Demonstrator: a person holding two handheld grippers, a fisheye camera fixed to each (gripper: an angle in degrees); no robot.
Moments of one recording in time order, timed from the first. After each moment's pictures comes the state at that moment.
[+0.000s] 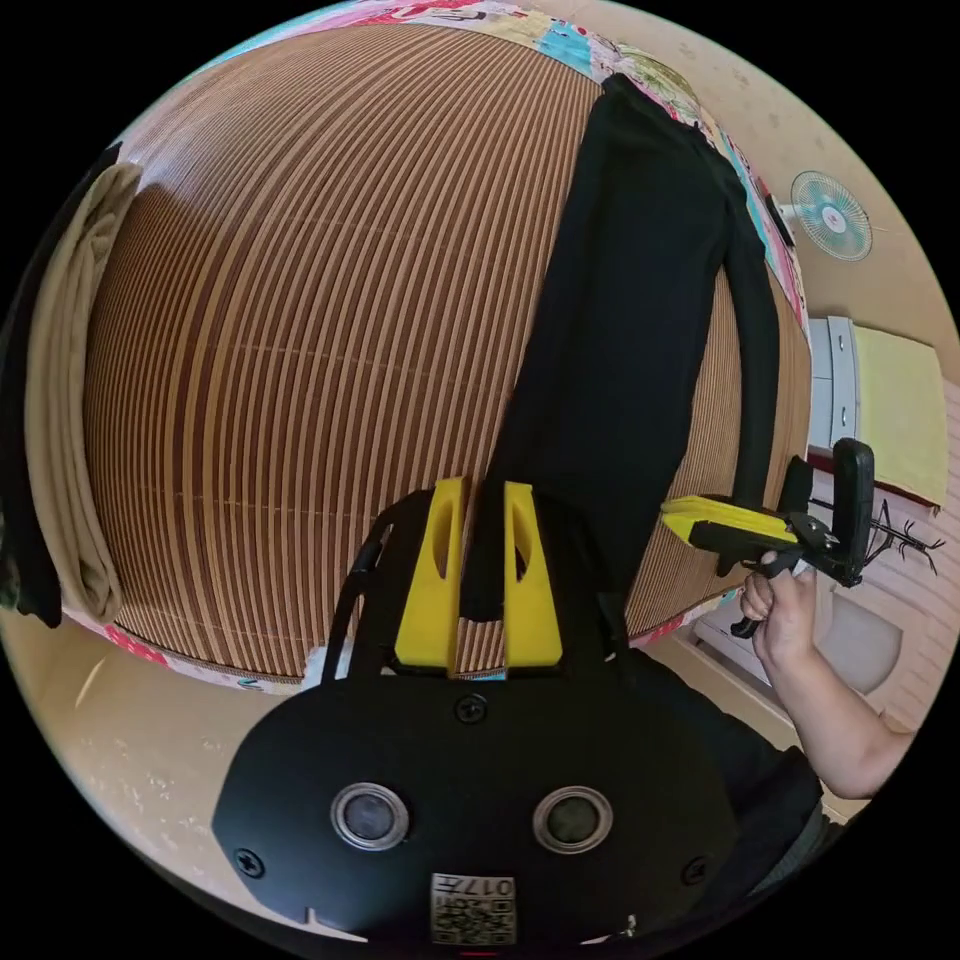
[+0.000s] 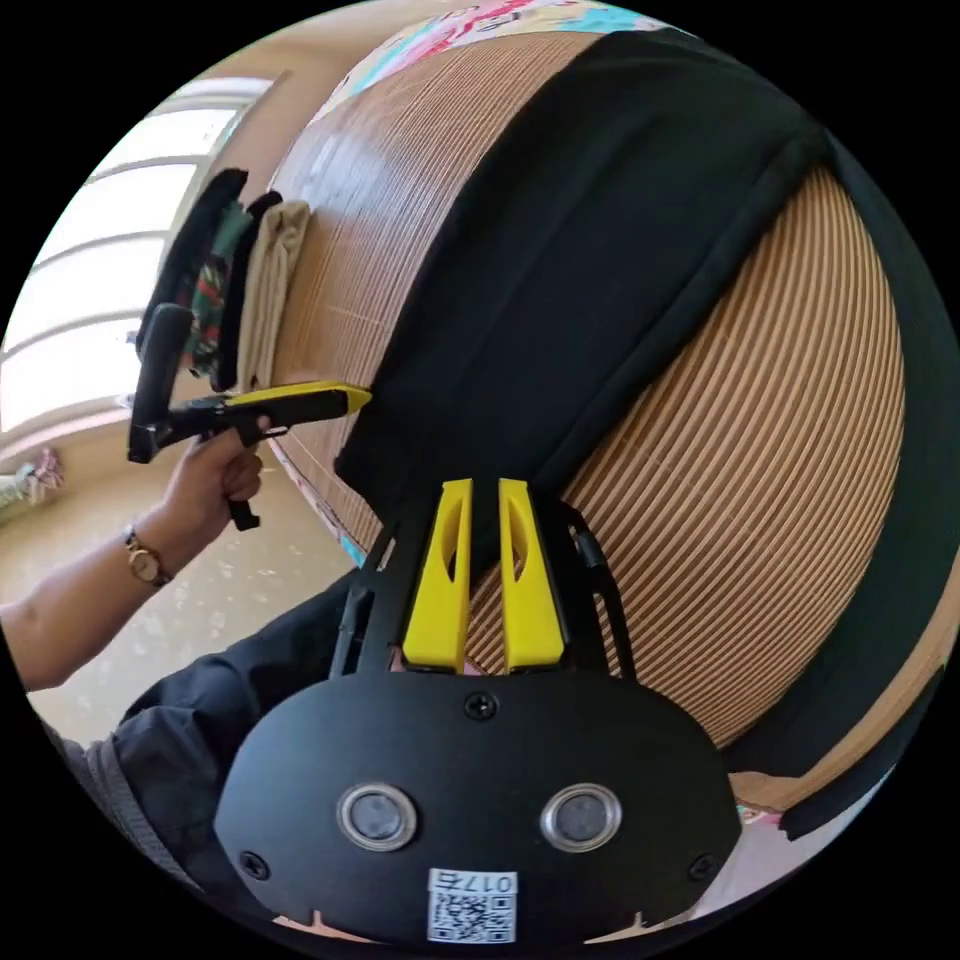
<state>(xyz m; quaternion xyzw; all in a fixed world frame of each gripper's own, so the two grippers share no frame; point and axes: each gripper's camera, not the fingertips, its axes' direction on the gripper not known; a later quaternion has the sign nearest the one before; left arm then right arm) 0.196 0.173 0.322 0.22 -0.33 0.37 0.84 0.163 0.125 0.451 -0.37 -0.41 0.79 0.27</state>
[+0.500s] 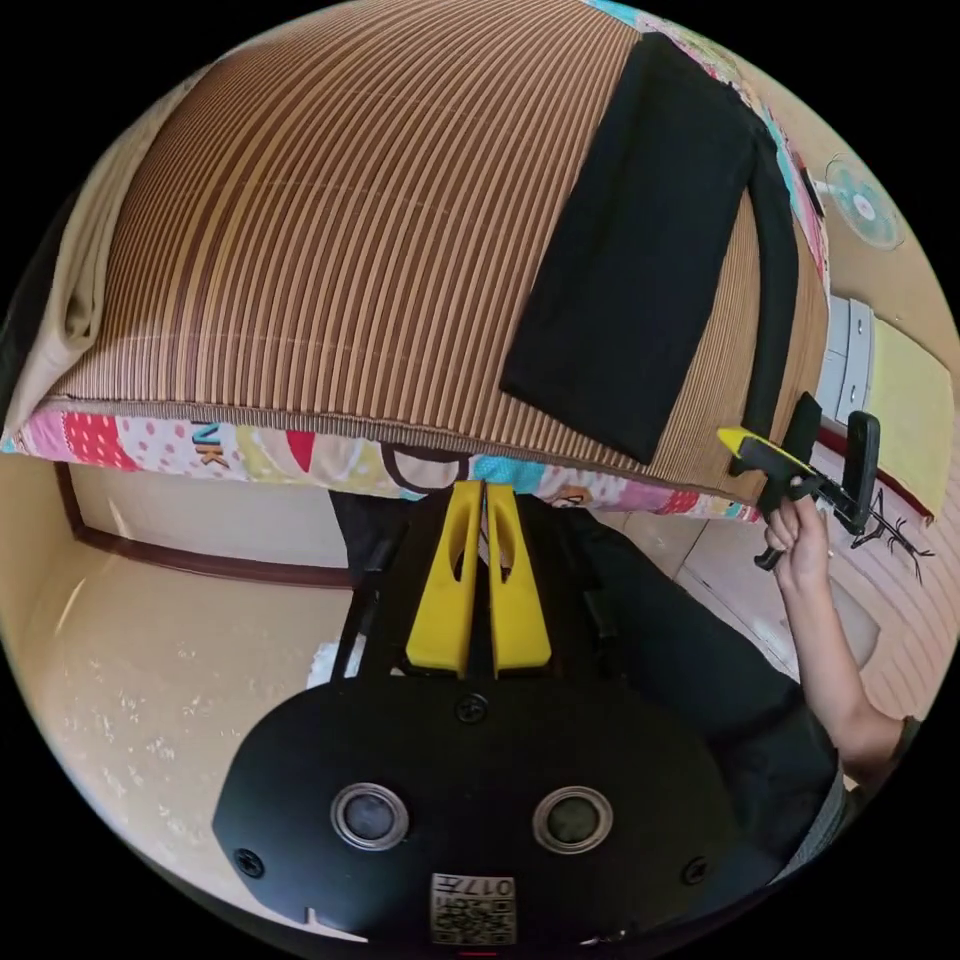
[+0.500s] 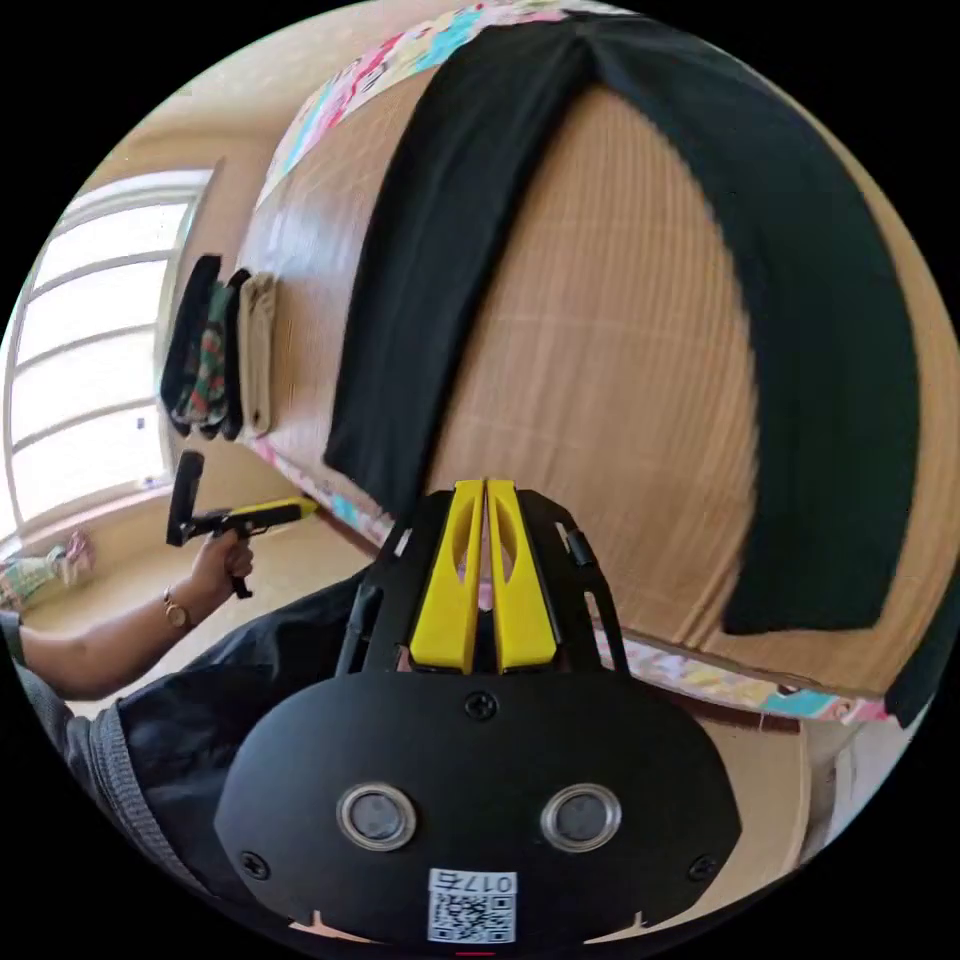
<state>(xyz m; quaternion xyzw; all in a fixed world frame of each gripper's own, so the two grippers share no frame) 0.170 0.249 0.236 0.14 -0.34 0.30 0.88 0.263 0.165 0.248 -0.37 -0.32 0.85 0.18</state>
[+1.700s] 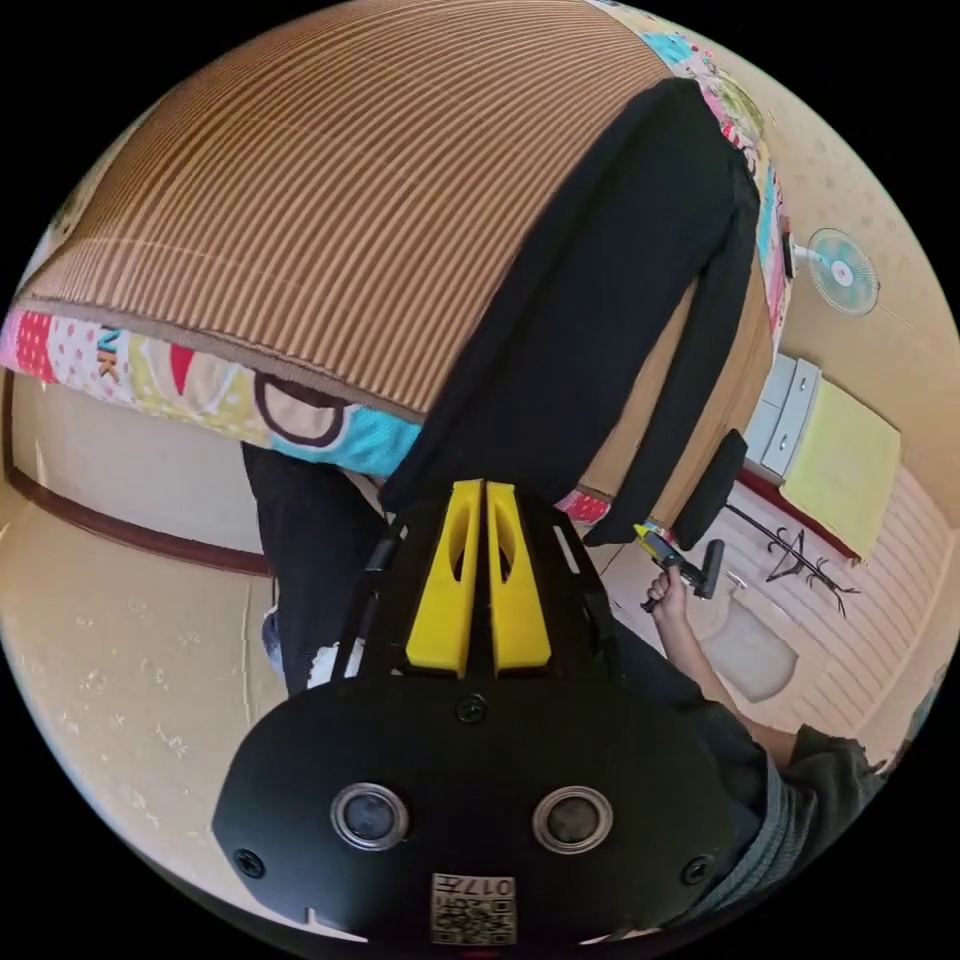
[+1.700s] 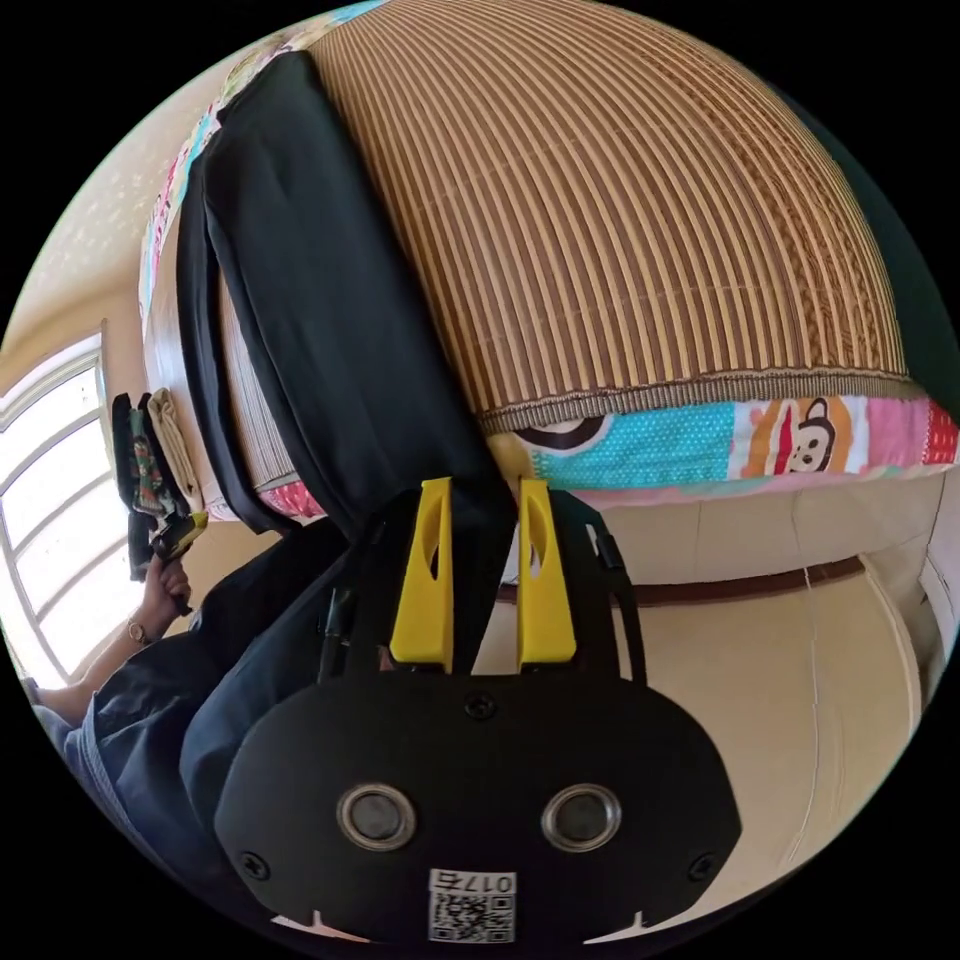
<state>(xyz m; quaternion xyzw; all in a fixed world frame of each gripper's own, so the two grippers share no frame) 0.210 0.280 0.112 0.12 -0.21 0.28 0.93 0.281 0.118 -0.132 -0.42 -0.24 0.88 0.00</state>
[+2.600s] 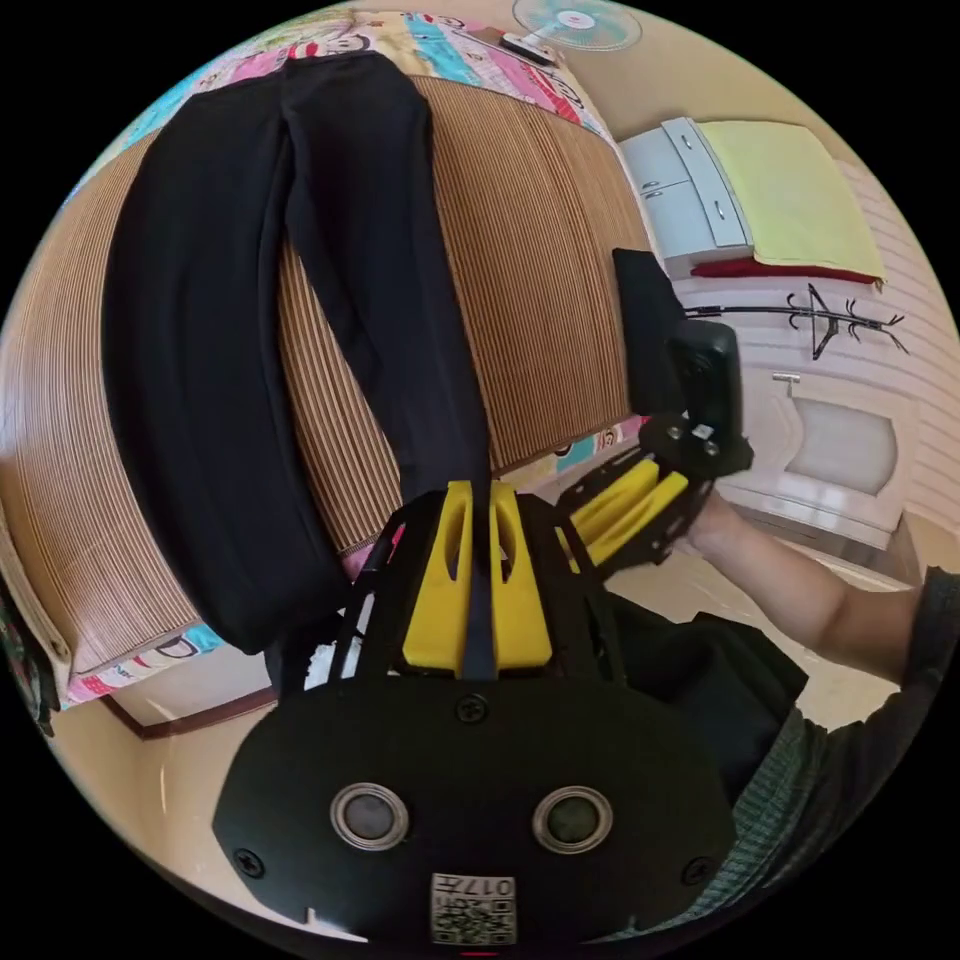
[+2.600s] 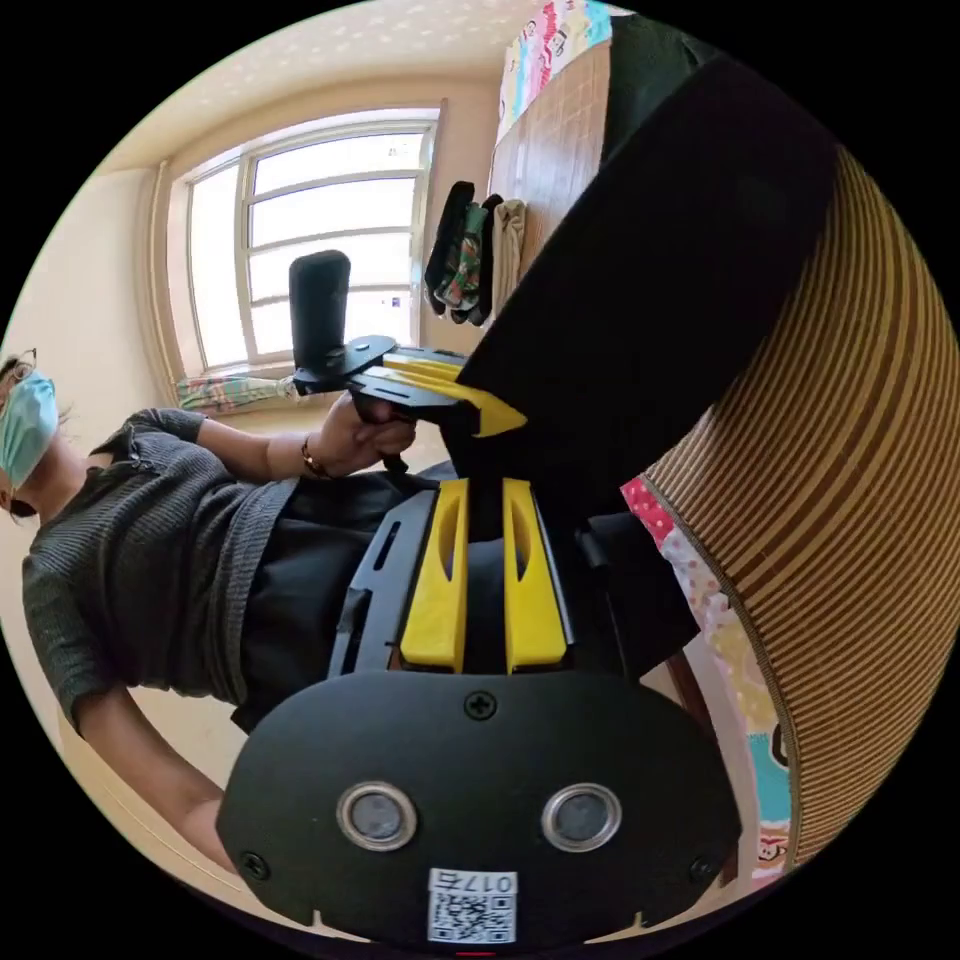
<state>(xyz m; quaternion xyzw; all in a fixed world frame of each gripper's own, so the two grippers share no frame) 0.327 0.390 0.271 0.02 -0.35 0.51 0.79 0.464 0.112 -0.085 0.00 -0.53 0.83 0.16</state>
